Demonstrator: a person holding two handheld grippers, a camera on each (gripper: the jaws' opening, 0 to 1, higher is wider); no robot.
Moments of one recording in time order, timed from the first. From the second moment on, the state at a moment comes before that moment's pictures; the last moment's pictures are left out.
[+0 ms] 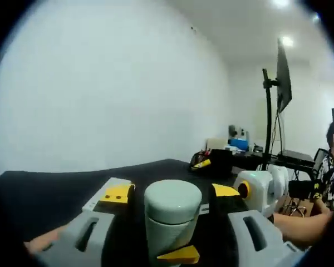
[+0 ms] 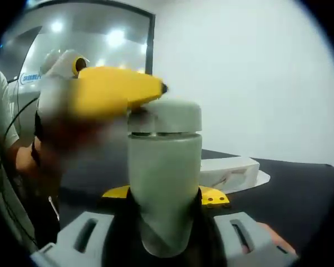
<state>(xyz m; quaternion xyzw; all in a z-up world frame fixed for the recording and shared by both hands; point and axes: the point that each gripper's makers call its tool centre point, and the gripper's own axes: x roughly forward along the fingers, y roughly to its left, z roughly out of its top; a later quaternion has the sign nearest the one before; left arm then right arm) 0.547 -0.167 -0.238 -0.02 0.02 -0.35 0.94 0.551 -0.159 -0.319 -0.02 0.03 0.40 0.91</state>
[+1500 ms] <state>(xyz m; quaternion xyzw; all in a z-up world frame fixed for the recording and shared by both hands) 0.553 -0.191 -0.243 -0.02 0.05 -0.68 0.73 0.553 -0.158 -0.320 -0.01 0.04 0.42 0.91</state>
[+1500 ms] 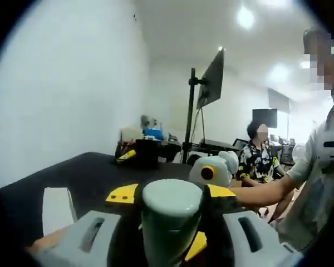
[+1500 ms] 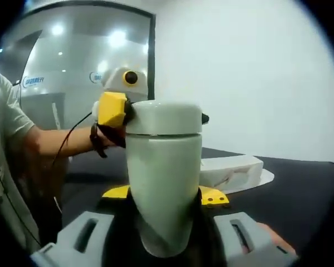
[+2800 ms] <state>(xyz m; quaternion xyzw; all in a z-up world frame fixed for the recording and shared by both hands) 0.554 -0.174 -0.253 0.00 0.03 -0.43 0.90 0.553 -0.158 -0.321 -0.02 0.04 0.42 0.91</state>
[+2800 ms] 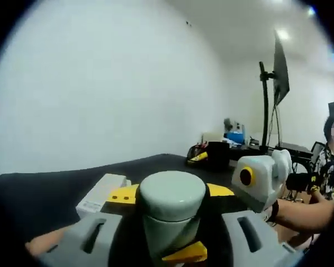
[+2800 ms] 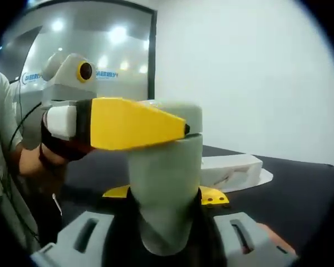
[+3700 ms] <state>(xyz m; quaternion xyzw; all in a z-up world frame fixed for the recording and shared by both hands) 0.547 -0.178 -0.254 -0.04 0.05 -0.63 0.78 0.553 -0.160 -0.321 -0.02 0.05 0.42 0.90</state>
